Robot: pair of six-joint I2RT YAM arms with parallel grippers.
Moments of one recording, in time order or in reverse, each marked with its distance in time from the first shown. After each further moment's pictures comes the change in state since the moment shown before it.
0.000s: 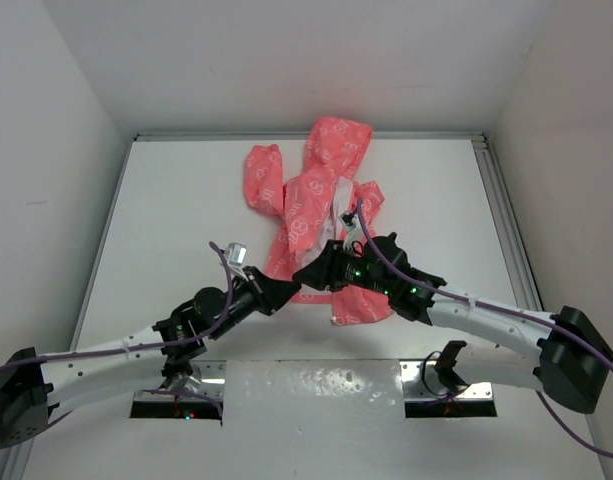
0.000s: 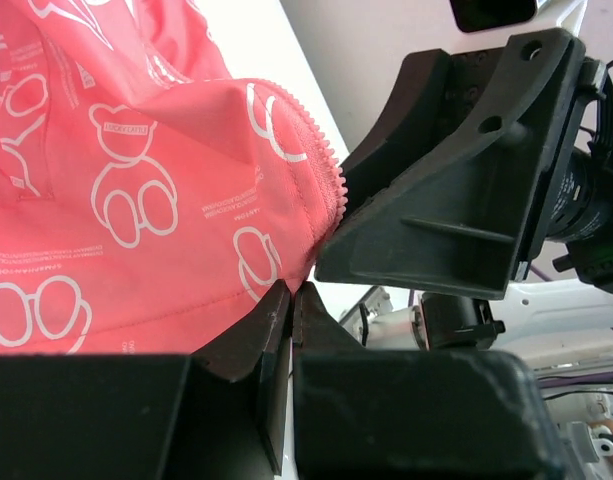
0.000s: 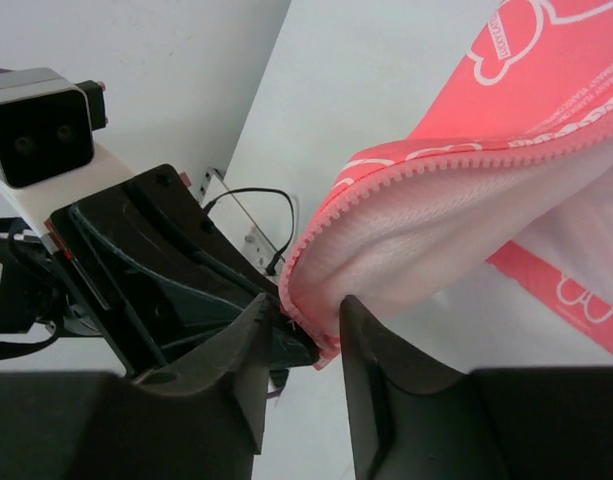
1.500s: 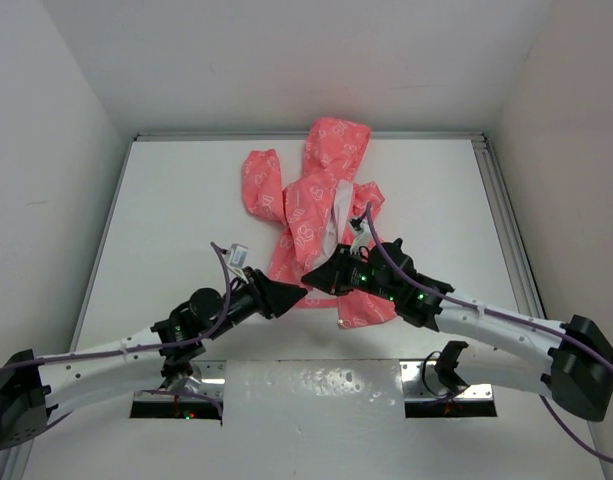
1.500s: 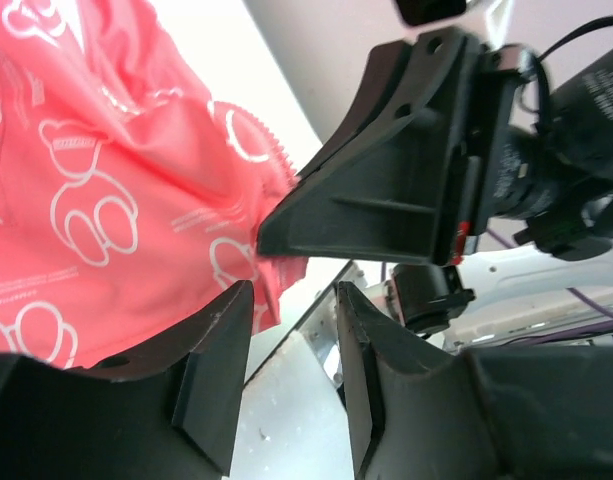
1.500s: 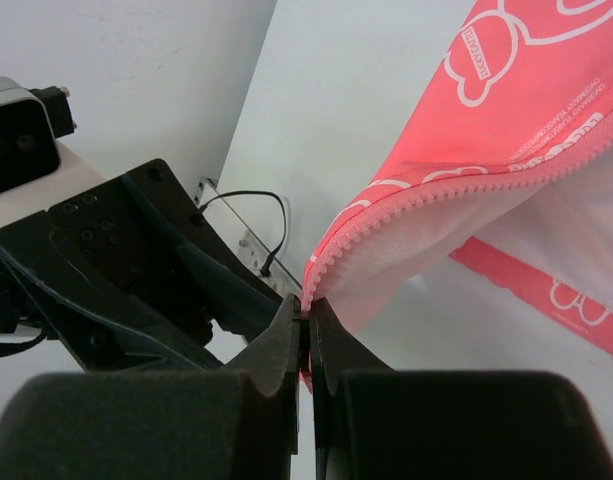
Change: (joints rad) left arm 0.000 -0.010 -0.003 0.026 0.087 0.016; right arm 0.015 -0.065 -0.042 -0.038 0.058 0.035
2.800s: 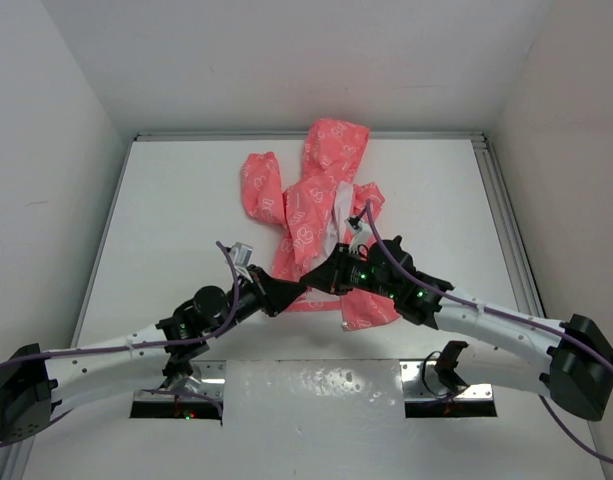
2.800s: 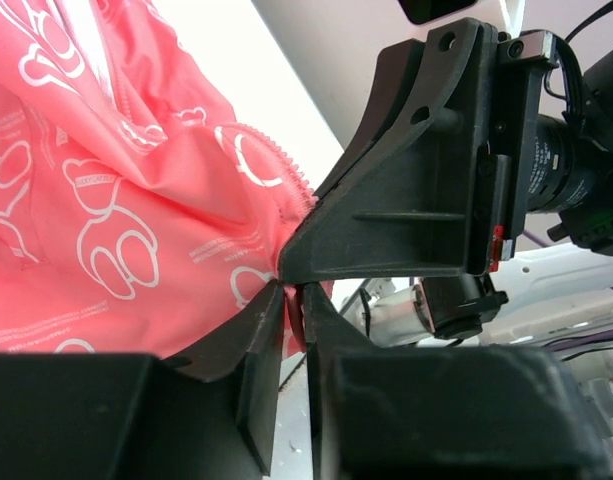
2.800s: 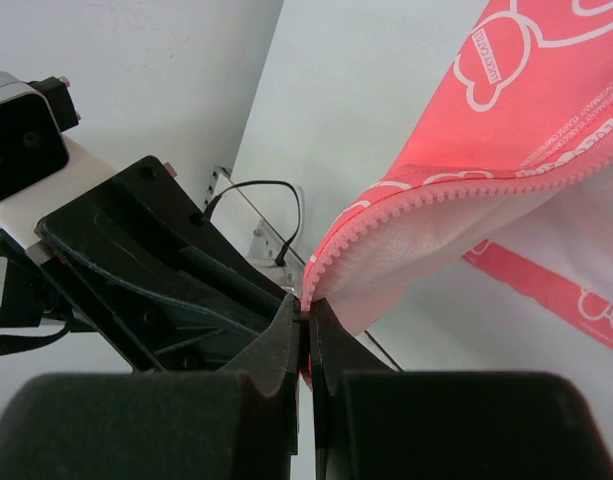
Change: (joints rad) left arm 0.000 0.049 0.009 0.051 -0.008 0.082; right arm -0.010 0.004 0.018 -0.014 -0.051 0.030
